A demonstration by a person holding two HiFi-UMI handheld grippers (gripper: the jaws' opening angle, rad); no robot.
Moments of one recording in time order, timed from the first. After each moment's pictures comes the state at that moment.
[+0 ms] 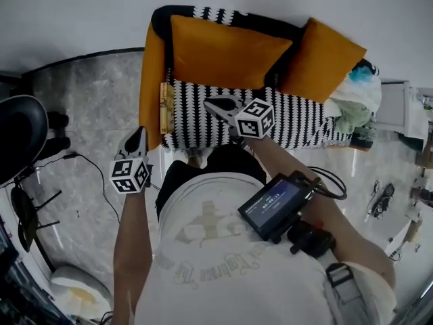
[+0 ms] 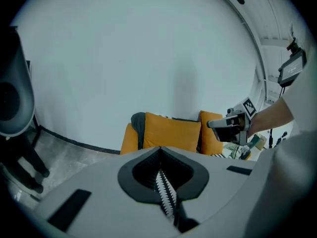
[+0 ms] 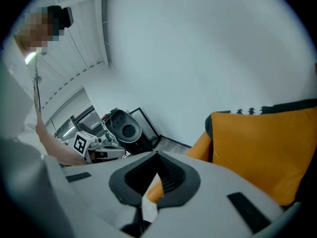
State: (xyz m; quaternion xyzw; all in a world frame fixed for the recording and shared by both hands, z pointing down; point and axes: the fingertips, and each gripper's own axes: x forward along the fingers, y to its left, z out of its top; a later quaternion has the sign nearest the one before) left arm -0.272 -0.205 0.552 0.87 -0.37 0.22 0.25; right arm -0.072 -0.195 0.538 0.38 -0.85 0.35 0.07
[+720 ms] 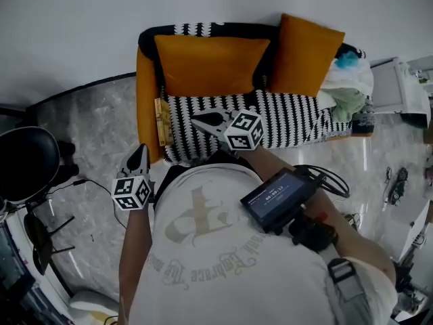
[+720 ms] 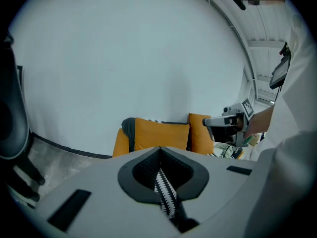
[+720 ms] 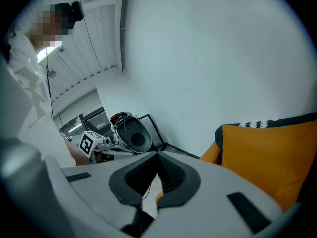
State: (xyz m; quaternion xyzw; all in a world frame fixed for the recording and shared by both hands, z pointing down) left arm -0.262 -0.167 0.513 0.89 -0.34 0.21 0.23; right arm -0.099 -0.152 0.482 0.36 -0.89 0.29 0.04
